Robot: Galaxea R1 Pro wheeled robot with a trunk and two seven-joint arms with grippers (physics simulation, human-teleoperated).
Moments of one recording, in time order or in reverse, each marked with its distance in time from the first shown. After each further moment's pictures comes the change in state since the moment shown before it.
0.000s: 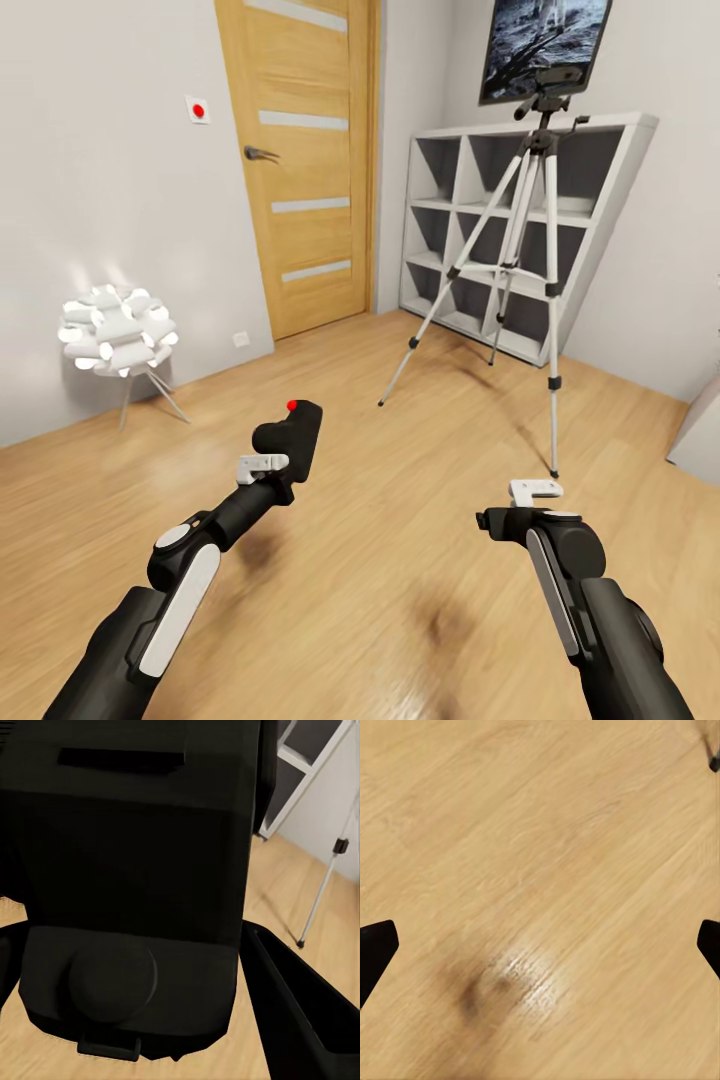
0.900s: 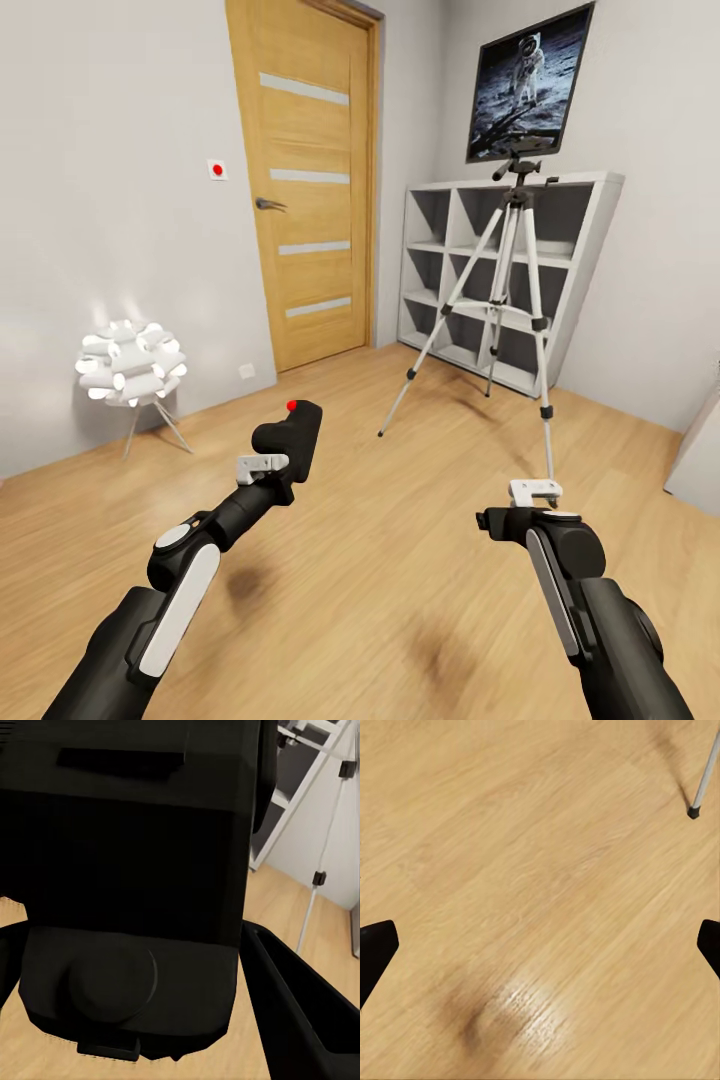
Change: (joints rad) left arm 0.000 0.000 0.000 0.000 0.000 0.001 0.001; right arm 0.000 0.000 0.002 0.000 0.000 0.000 -0.002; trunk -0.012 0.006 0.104
